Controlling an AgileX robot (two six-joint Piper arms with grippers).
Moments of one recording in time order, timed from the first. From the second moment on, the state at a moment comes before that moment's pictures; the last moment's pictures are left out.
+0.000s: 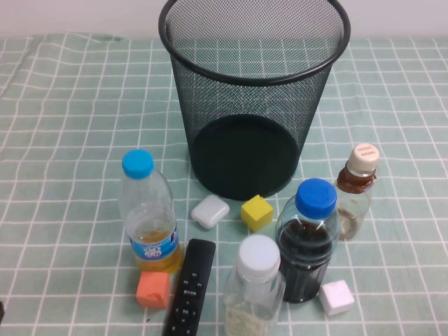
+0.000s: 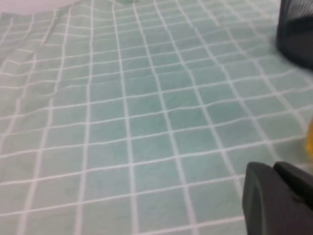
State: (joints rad) right arm -0.08 -0.03 0.02 0.00 0.34 0.07; left arm -0.15 -0.01 0.03 -0.12 0.30 0.12
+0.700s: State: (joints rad) right arm -0.08 -0.03 0.02 0.00 0.34 0.07; left arm -0.15 0.35 -0.33 -0.68 0.46 0.29
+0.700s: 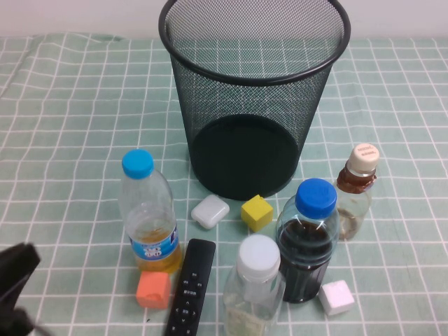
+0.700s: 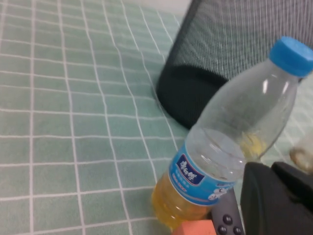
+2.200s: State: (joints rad) right arm -0.08 0.28 -0.43 0.39 0.33 -0.09; left arm -0.25 1.05 -0.63 -1.33 0.98 1.63
